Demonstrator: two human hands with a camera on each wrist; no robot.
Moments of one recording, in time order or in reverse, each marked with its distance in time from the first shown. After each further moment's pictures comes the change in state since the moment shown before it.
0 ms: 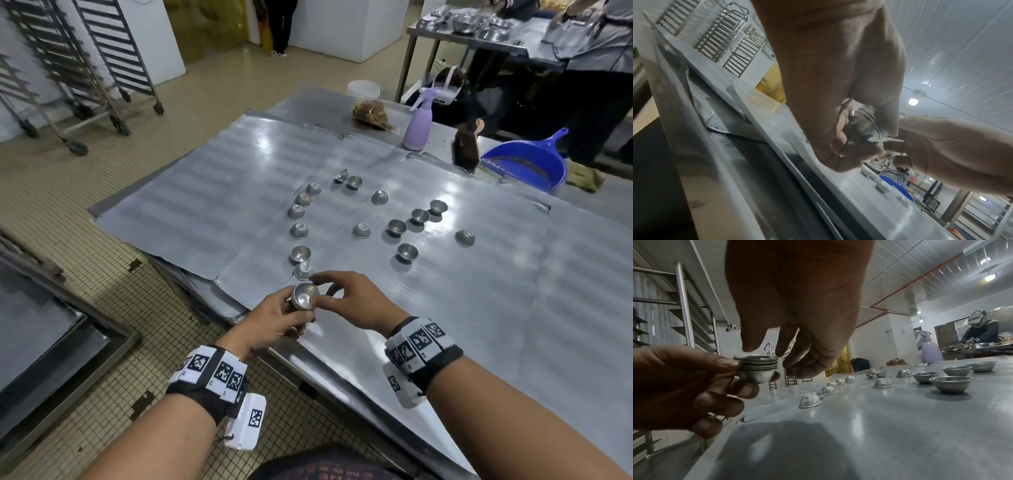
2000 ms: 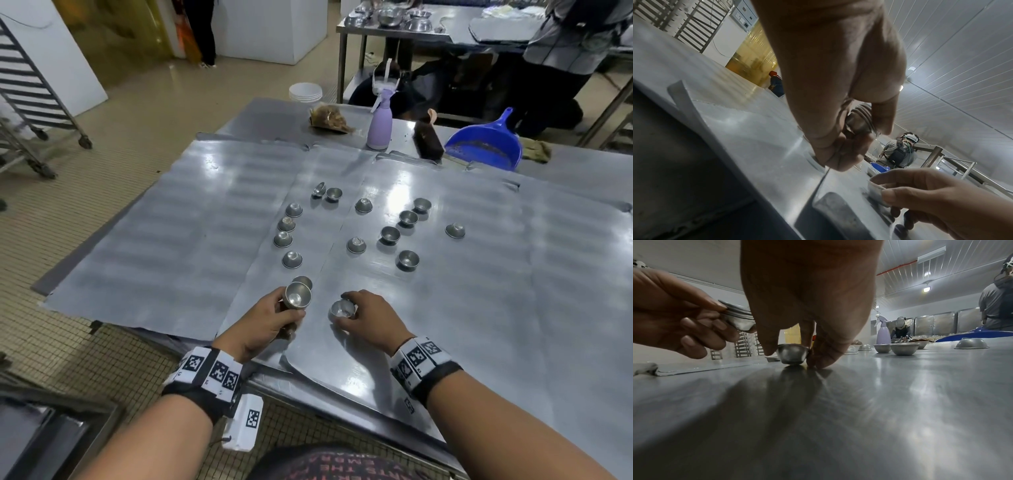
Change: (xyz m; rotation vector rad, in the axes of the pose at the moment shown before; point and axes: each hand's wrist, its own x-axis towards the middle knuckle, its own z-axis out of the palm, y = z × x) left_hand 0.083 0.027 -0.078 0.037 -0.120 -0.070; right_hand 0.047 0.048 0.033 -0.261 0.240 0.383
